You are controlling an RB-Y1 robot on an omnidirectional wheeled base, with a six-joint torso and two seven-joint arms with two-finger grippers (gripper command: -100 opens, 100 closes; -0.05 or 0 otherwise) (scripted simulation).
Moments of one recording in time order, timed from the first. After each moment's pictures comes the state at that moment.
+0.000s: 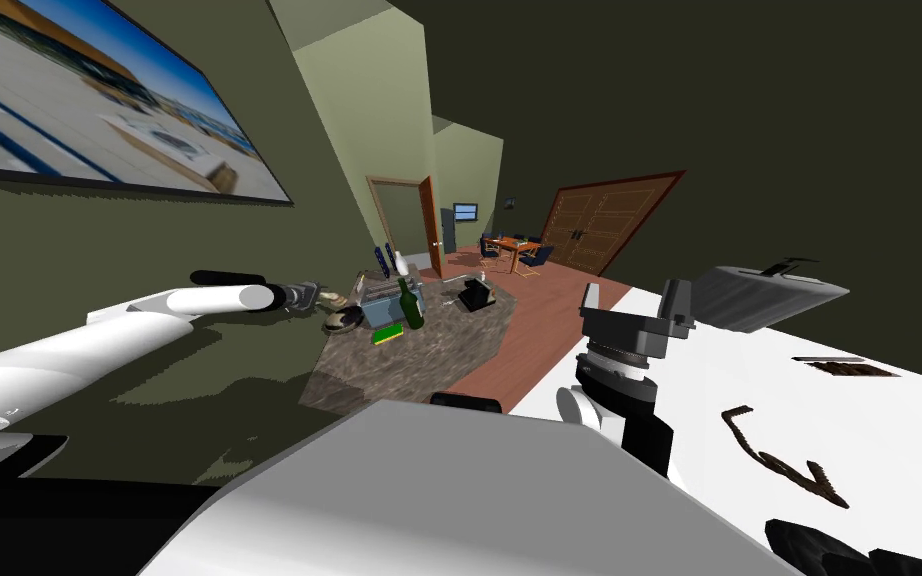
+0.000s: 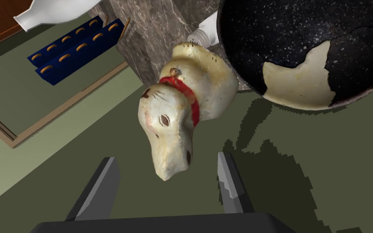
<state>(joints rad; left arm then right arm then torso) 0.11 1.45 0.11 -1.24 1.36 0.56 -0.36 0.51 -0.01 -0.03 -2.39 -0.10 -0.60 -0.17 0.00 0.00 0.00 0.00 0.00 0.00</state>
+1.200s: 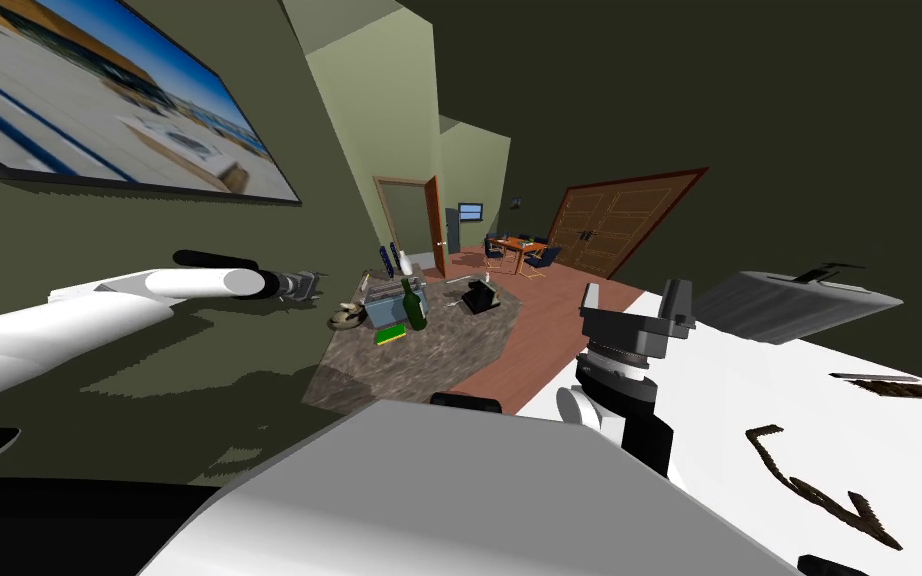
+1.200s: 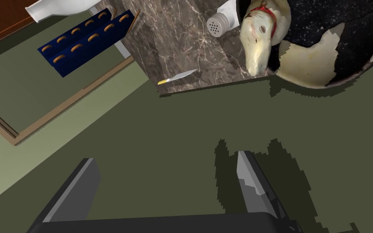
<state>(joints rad) 0.11 1.56 0.12 -1.28 1.45 0.61 -0.35 0.51 -0.01 -0.03 -2.39 -0.10 -0.60 -0.17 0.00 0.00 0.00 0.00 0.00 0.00</state>
